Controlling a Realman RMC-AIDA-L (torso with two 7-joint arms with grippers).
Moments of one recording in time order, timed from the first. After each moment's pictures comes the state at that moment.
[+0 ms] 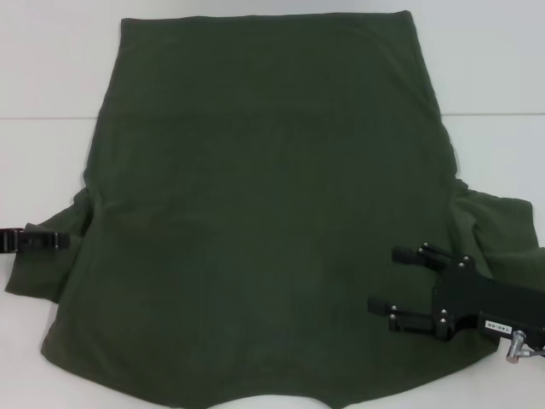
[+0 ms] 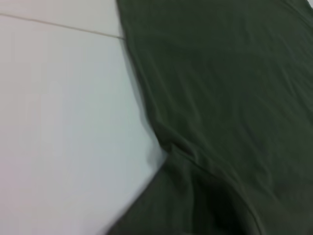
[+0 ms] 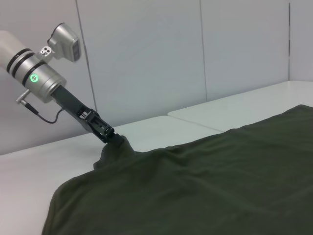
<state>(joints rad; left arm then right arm) -0.59 -1.96 0.34 0.75 2.59 1.34 -2.09 0.44 2.10 -0.73 -0.45 -1.84 -1.45 0.98</state>
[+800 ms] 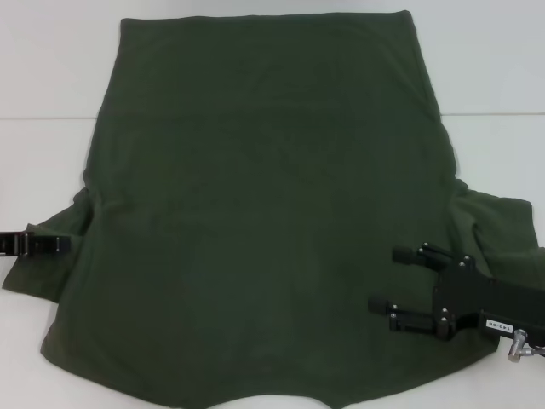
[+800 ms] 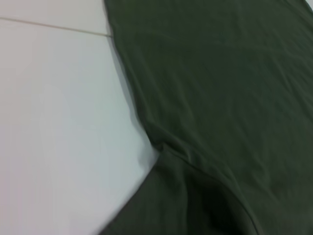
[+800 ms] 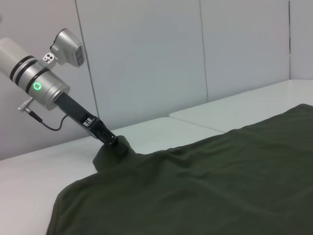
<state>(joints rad) -0.58 -1.98 0.37 0.76 2.57 1.31 -2.07 0.43 2.10 -0.74 -0.46 -1.84 -1.46 1.01</state>
